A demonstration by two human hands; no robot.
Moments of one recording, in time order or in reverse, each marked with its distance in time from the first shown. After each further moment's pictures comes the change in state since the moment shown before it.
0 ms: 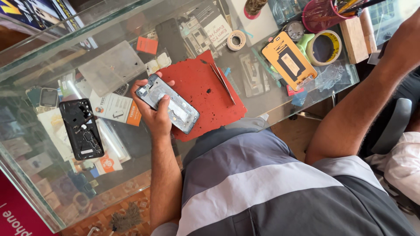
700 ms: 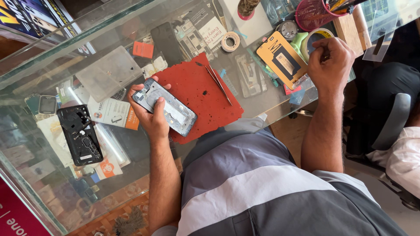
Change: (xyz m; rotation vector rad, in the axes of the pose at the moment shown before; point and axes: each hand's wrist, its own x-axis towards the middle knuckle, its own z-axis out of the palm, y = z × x) left_hand 0.002 -0.005 -0.002 0.029 0.006 0.001; right_hand -0.010 -0.182 -0.128 0.674 -0.491 0.069
